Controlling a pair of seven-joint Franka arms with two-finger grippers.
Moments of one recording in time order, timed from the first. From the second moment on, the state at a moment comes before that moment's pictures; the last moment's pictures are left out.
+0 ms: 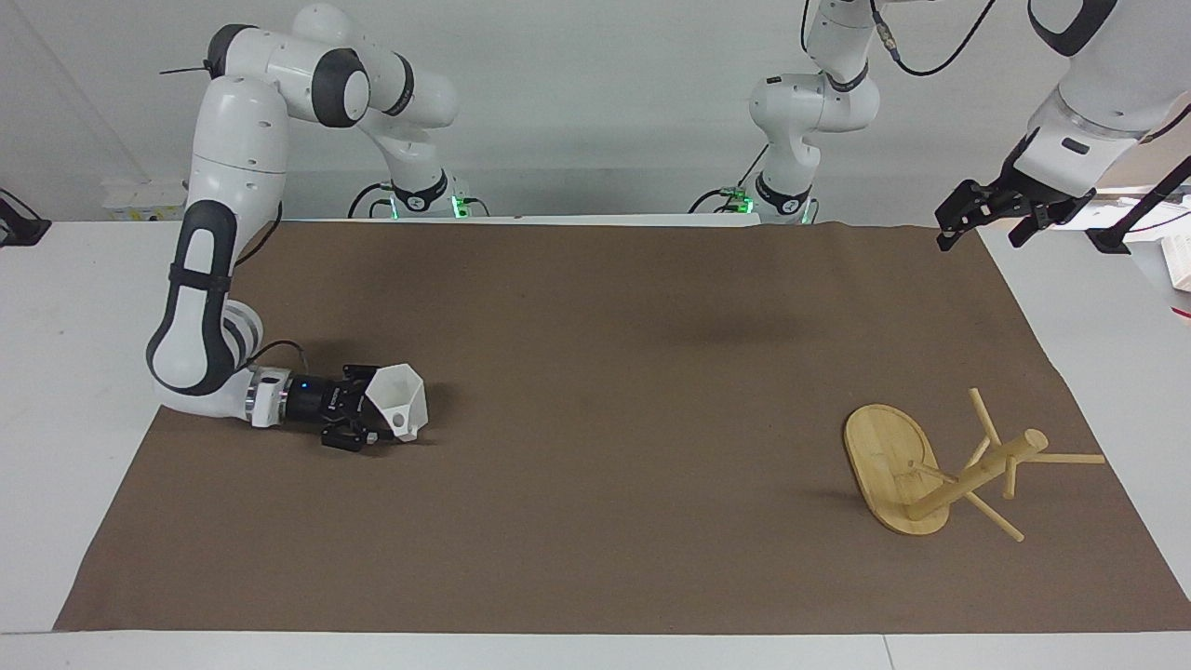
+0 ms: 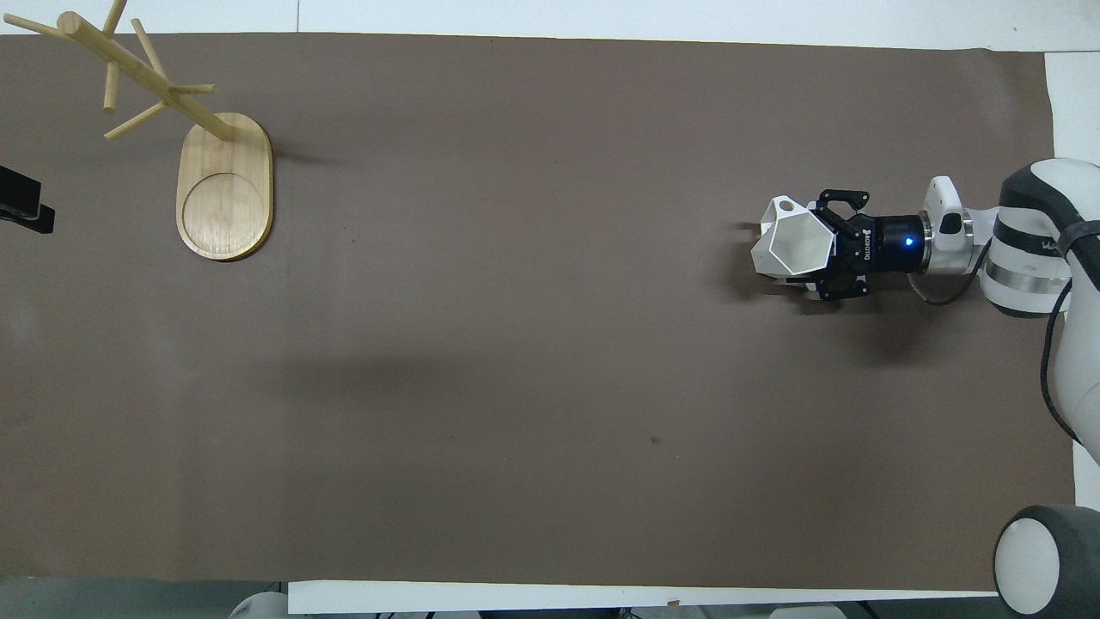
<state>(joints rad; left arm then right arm) -0.14 0.07 0.06 -1.37 0.03 1.36 -0.01 -0.13 0.66 -0.22 -1.80 1.28 1.51 -2.65</state>
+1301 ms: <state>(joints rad) -0.14 0.07 0.06 -1.39 0.03 1.36 -0.01 0.07 0.49 -0.22 -1.81 1.28 1.57 -2.45</state>
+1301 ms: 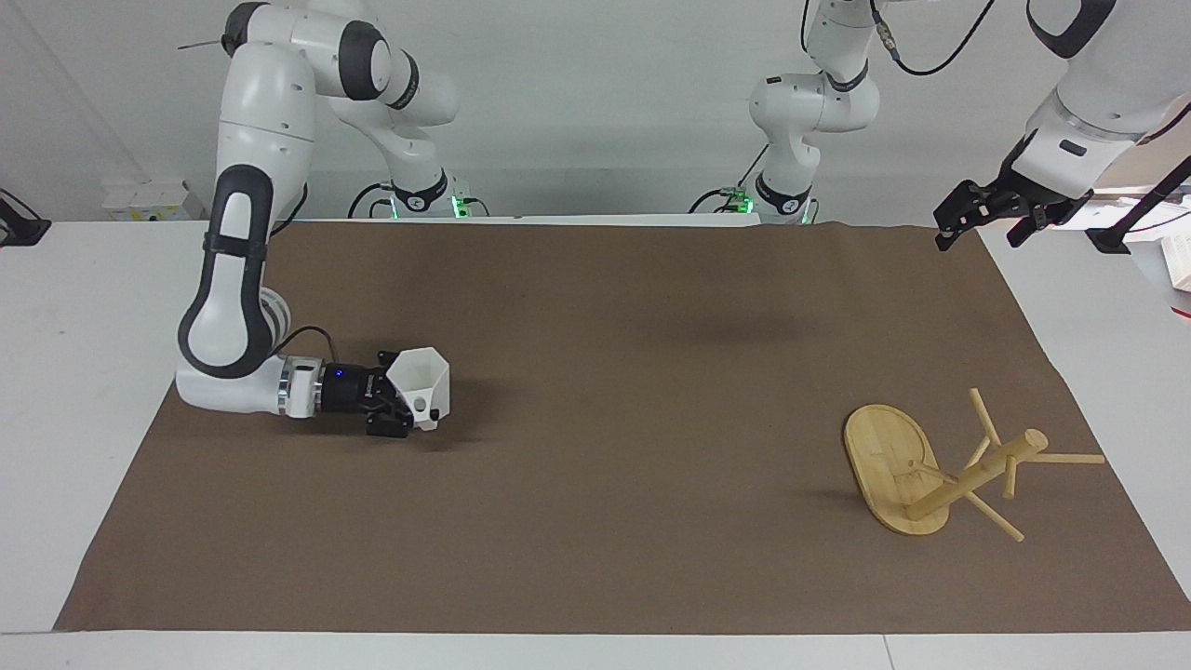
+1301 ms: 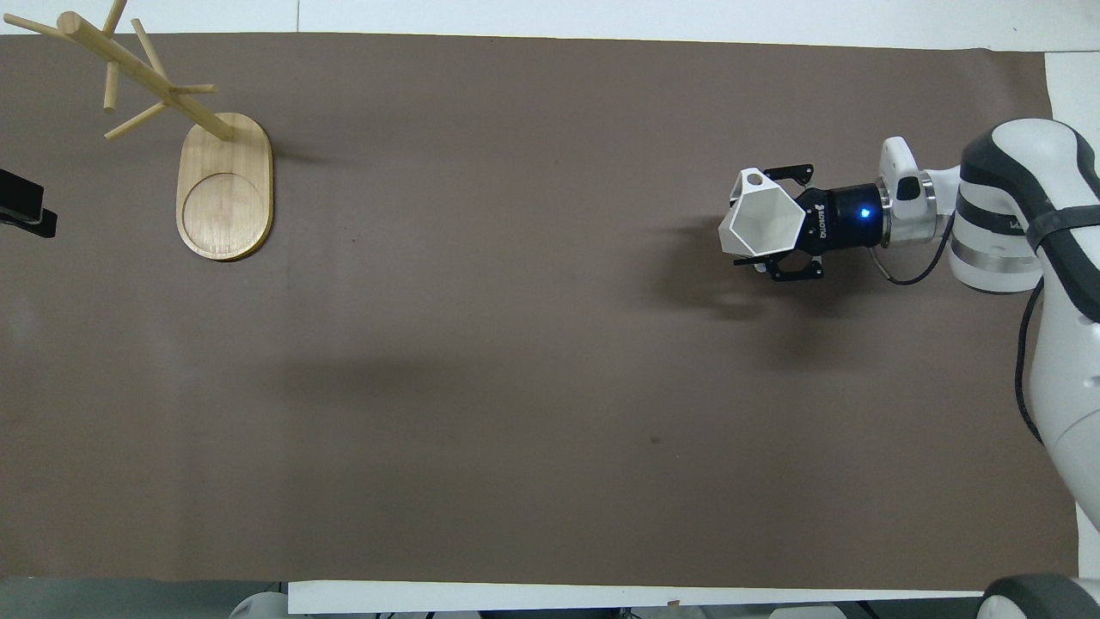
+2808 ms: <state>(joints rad) -0.59 0.14 0.03 -1.60 -0.12 1.93 -0.84 0.66 0.29 -0.22 -1.89 1.54 2.32 -2.01</state>
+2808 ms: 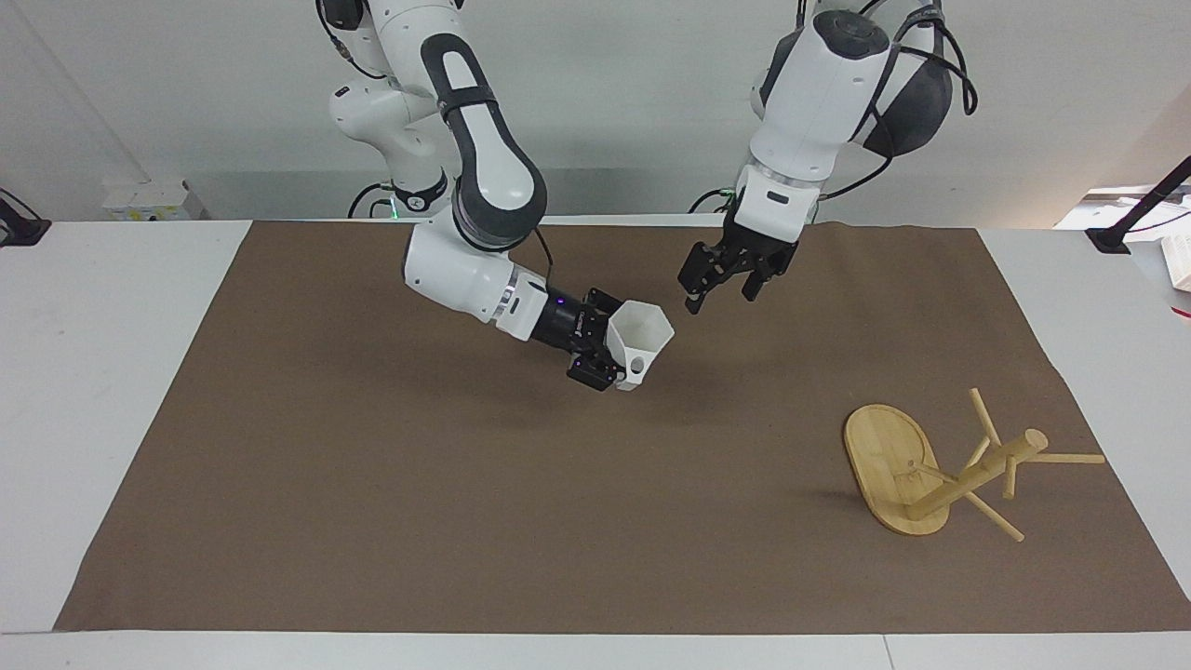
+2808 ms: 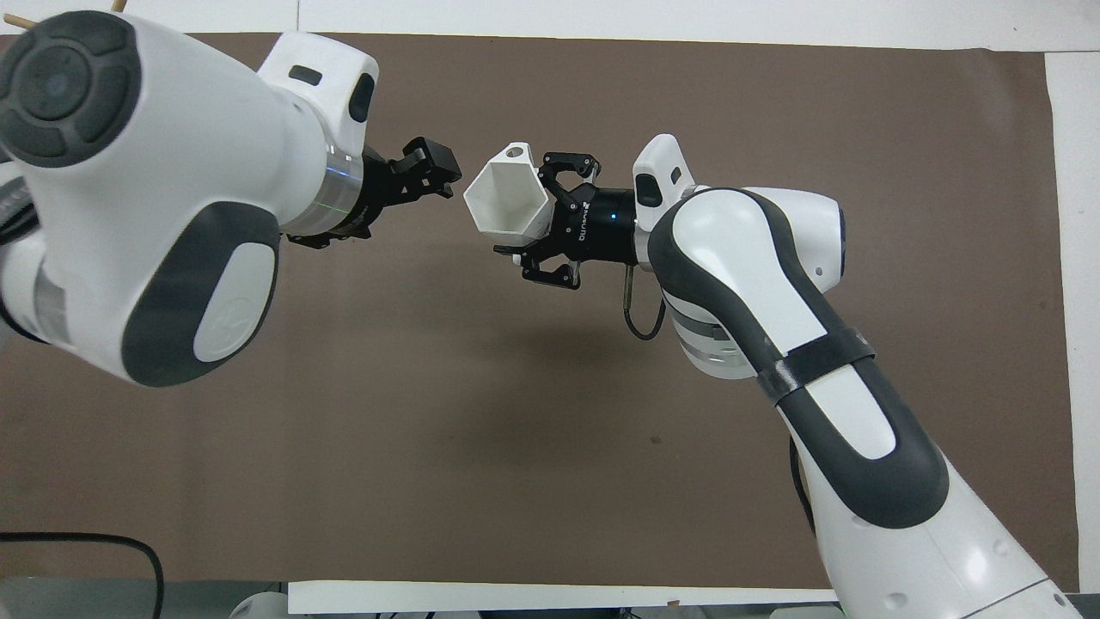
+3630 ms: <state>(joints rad) -0.66 0.23 0.03 -1.61 -0.16 2.10 -0.97 0.66 0.29 -0.22 -1.90 1.54 2.34 -2.01</state>
